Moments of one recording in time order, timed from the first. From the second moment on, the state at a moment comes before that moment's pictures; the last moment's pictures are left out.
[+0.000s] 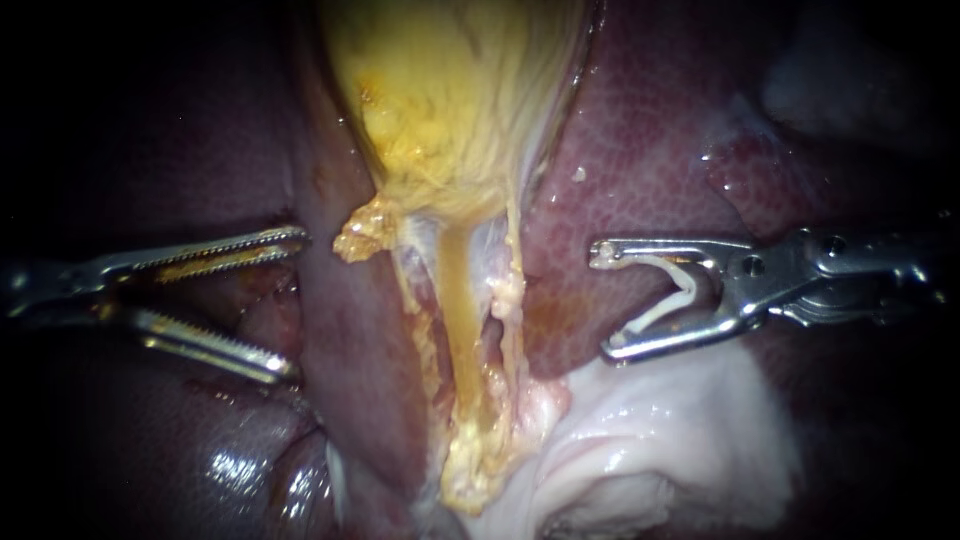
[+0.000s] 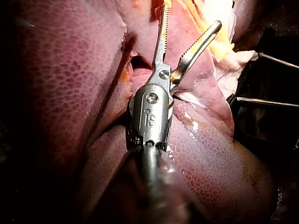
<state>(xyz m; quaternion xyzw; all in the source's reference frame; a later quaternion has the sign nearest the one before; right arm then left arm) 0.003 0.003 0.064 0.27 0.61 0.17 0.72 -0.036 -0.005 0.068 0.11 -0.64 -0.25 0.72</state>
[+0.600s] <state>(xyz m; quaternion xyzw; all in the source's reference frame) 0.003 0.003 0.064 0.27 0.61 0.17 0.72 -0.038 -0.003 0.071 0.13 -0.61 -0.36 0.69</state>
